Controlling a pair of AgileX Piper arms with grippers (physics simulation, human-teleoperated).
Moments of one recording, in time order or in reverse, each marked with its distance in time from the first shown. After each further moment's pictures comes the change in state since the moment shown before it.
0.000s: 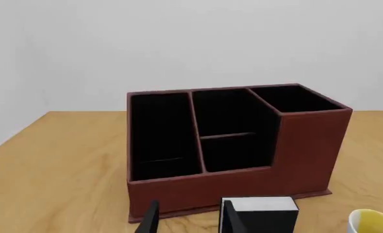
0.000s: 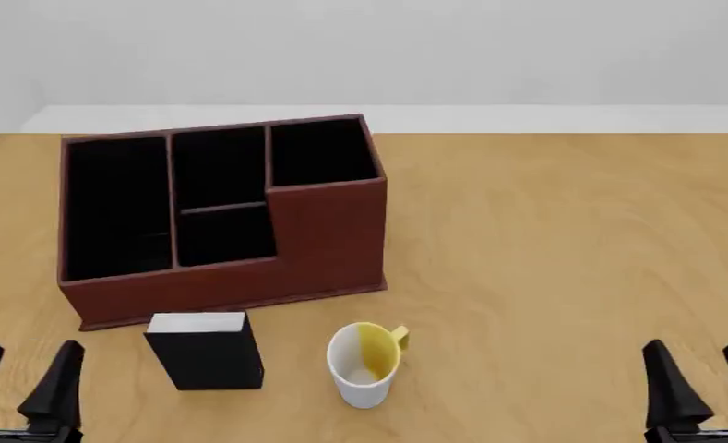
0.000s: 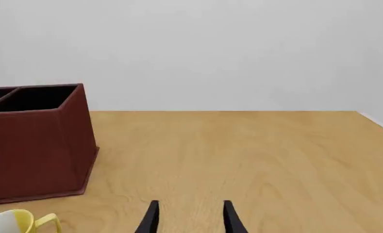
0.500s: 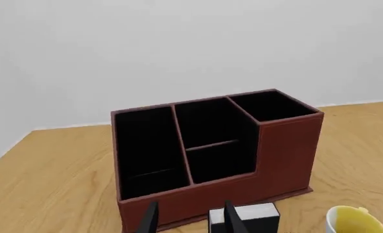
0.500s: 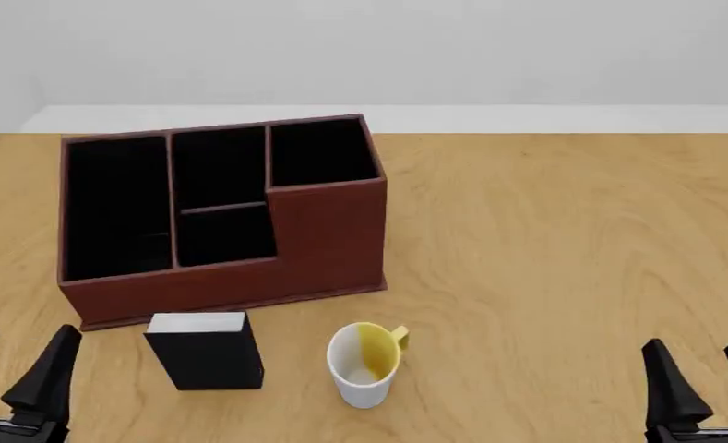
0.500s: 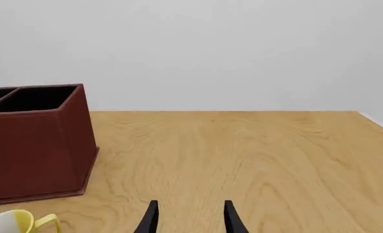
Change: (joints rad) left arm -0.088 0.044 -0.143 0.101 0.049; right arm 0.000 0.005 -0.004 0.000 0.000
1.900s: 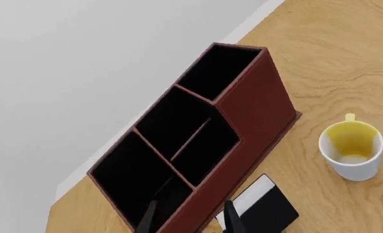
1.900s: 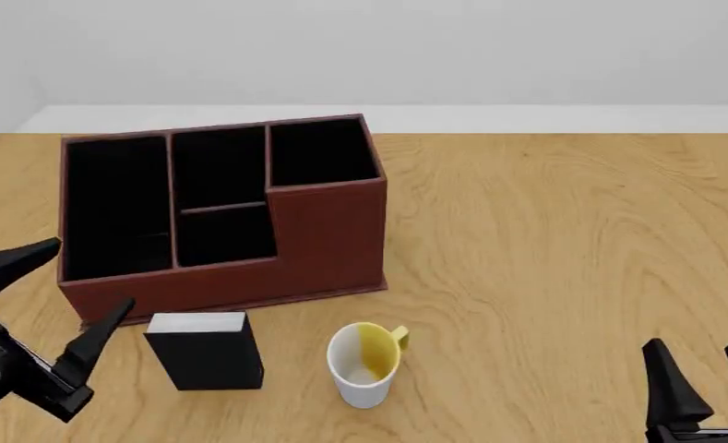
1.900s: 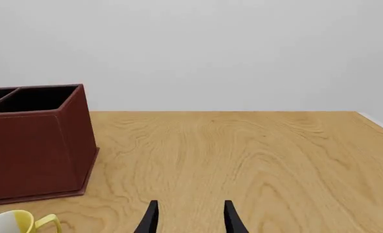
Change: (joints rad) left arm -0.227 0.396 -0.361 0.248 0.545; right arm 0.000 0.002 -0.002 0.000 0.000
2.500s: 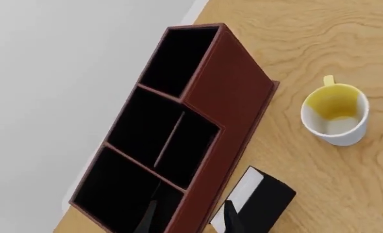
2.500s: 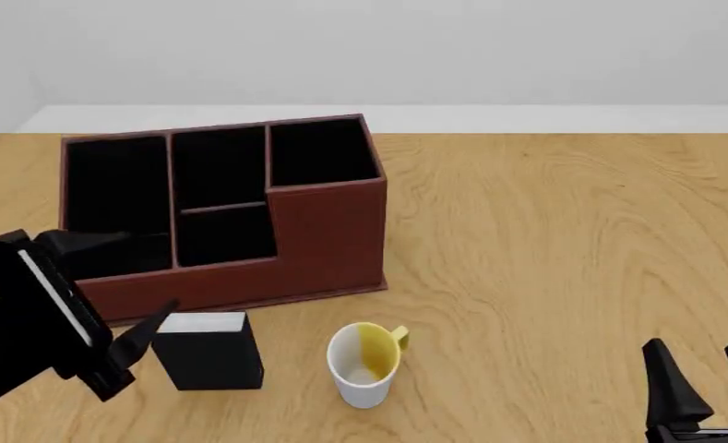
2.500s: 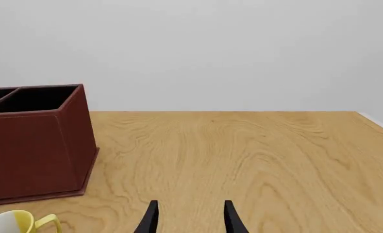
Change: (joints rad) left arm -0.068 0.222 -0.076 0.037 0.172; right arm 0.000 0.000 0.000 0.000 0.000
